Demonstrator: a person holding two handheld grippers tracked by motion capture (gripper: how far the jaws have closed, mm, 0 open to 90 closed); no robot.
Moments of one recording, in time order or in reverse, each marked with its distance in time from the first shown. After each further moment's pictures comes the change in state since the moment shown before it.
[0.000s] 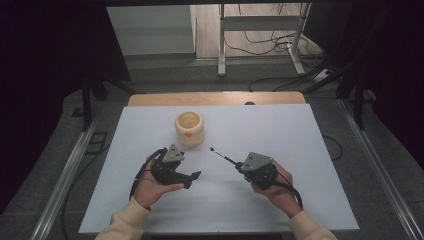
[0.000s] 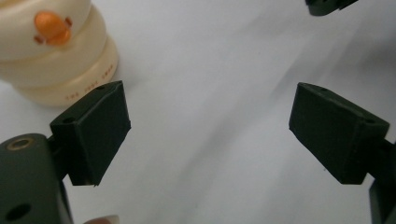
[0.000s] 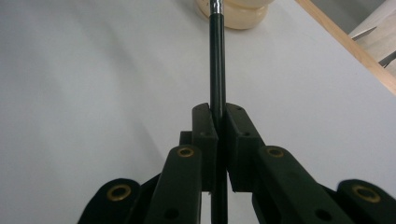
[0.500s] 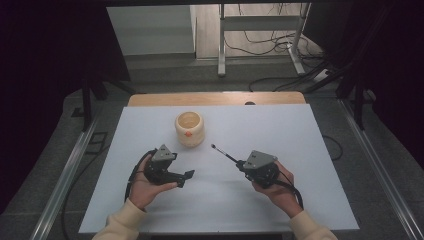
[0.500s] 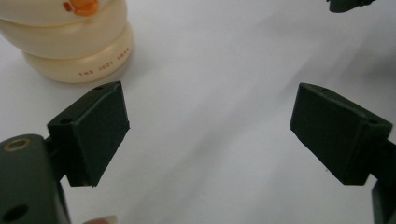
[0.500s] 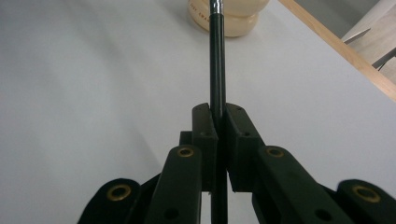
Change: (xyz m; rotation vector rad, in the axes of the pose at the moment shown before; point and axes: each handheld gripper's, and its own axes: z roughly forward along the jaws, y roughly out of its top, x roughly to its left) left arm 0.012 -0.013 -0.006 -0.051 0.007 -0.088; right arm -0.004 0.000 -0.004 -0.033 -0.012 0.034
